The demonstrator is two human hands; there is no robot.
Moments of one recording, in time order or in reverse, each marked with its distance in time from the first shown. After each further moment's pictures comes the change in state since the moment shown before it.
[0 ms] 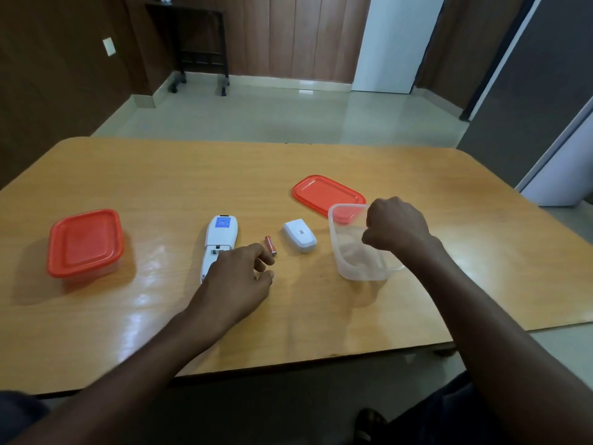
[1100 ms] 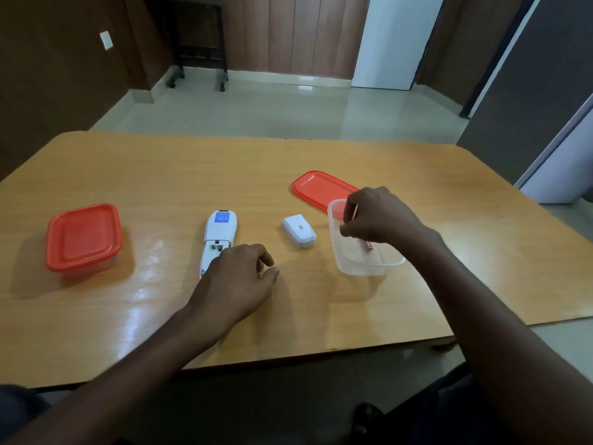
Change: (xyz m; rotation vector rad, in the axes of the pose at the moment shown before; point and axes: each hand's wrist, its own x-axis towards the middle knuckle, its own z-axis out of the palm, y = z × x) left_hand -0.003 -0.001 0.002 0.102 0.011 0.047; right_hand 0.004 -0.010 -0.001 0.223 0.004 -0.171
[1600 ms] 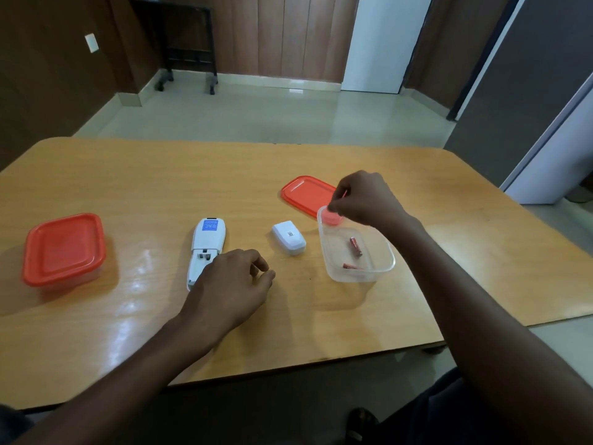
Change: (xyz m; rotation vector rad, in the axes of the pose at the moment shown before) left_hand 0.008 0.004 0.005 -0.017 -0.001 0.009; right_hand 0.035 0.005 -0.010 0.222 0.115 0.012
